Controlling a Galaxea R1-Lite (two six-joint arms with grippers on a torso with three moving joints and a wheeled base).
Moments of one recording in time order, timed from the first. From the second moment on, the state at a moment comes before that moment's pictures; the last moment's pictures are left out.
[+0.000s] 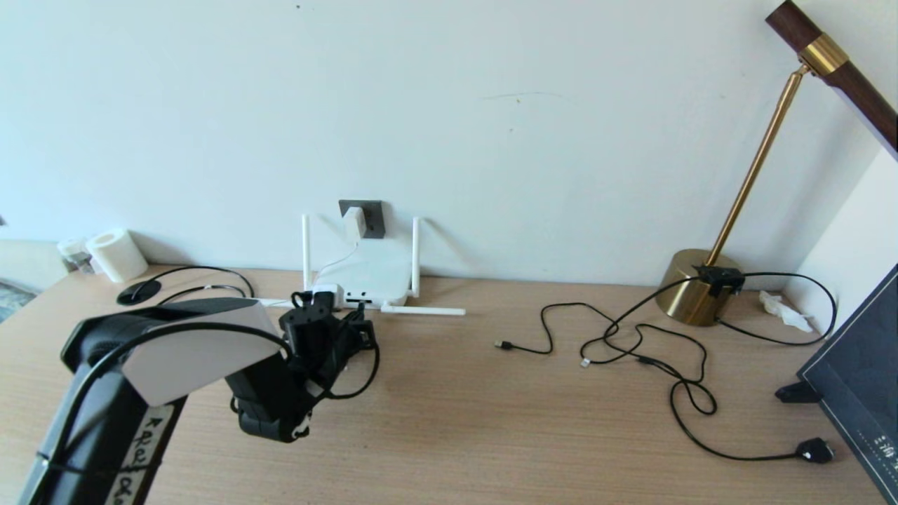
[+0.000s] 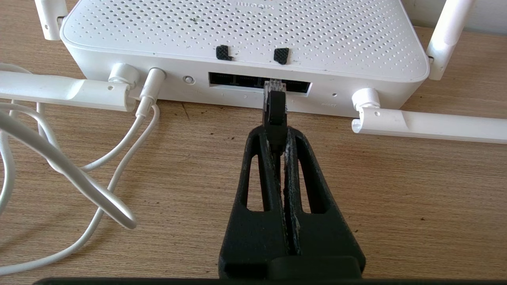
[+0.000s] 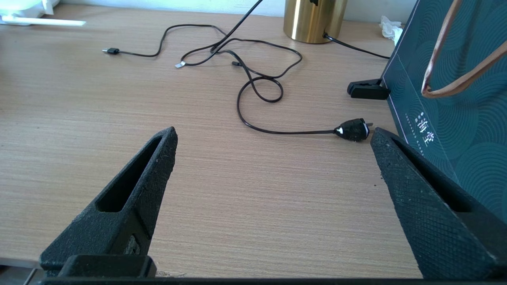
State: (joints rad) left arm -0.26 2.50 -1.00 -1.39 0.18 -0.05; right arm 0.01 0.00 -0.04 0.09 0.00 0.00
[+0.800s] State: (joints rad) left arm -0.26 2.51 -1.00 -1.39 0.18 -0.05; right arm 0.01 0.00 -0.04 0.09 0.00 0.00
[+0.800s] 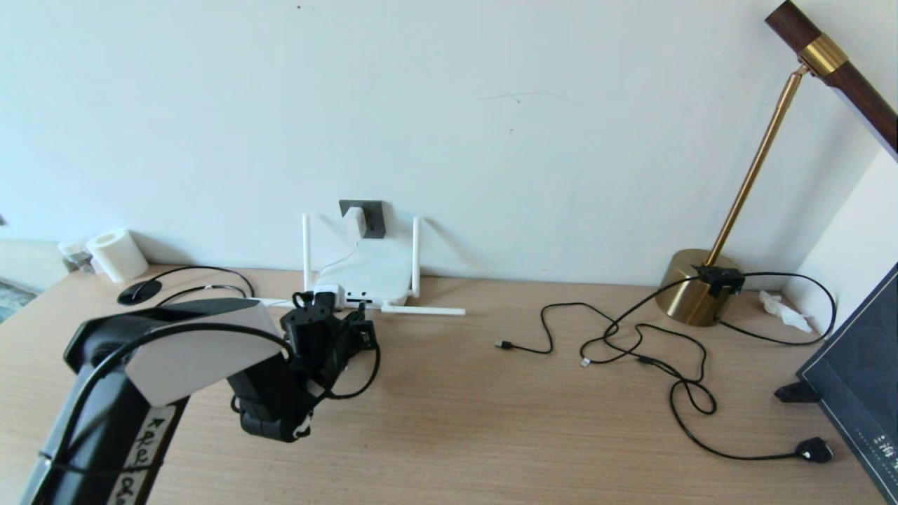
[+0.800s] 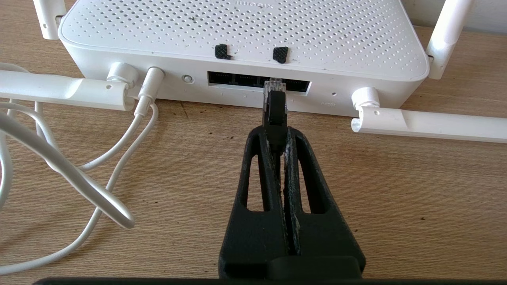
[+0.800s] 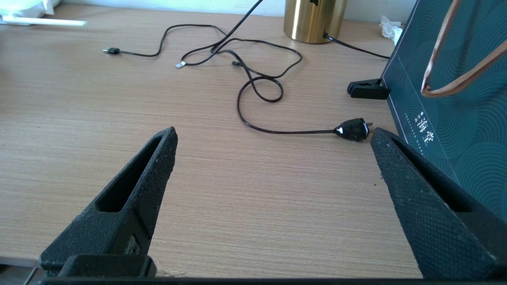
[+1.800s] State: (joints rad) left arm -0.26 2.51 -1.02 -1.39 0.18 -0.04; right arm 0.01 0.00 -0.04 0.09 0.00 0.00
